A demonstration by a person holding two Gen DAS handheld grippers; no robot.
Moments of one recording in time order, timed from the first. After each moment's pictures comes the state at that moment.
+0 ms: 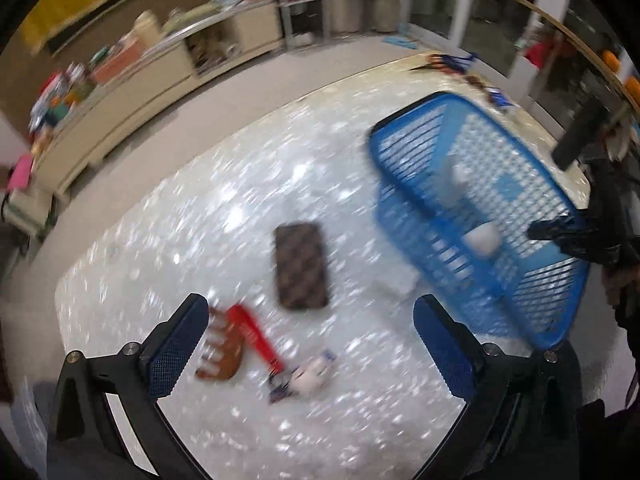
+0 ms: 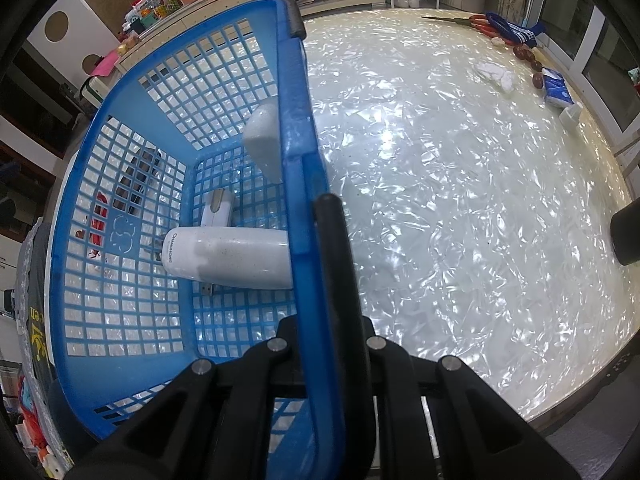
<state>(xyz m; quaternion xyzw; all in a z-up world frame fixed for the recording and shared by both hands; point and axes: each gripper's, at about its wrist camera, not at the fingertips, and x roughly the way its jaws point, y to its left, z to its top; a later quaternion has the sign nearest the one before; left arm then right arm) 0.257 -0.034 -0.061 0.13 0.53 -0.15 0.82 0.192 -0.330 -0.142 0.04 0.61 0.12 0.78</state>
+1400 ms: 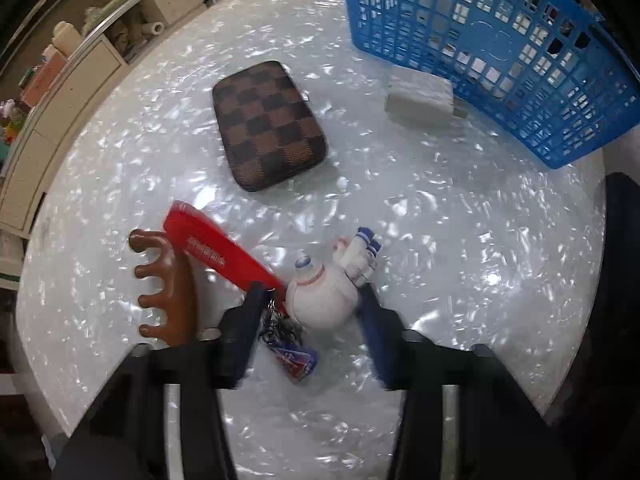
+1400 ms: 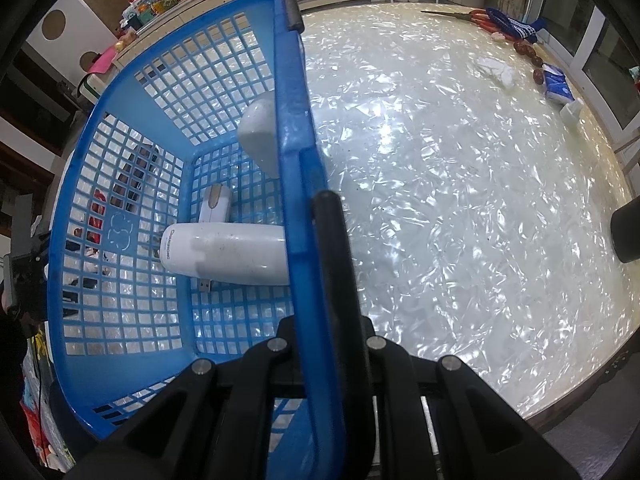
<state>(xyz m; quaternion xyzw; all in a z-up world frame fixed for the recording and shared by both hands) 0.229 -0.001 -0.215 0.25 0.56 -0.25 0.75 0.193 -0.329 -0.146 0.04 0.62 0.11 0.78</state>
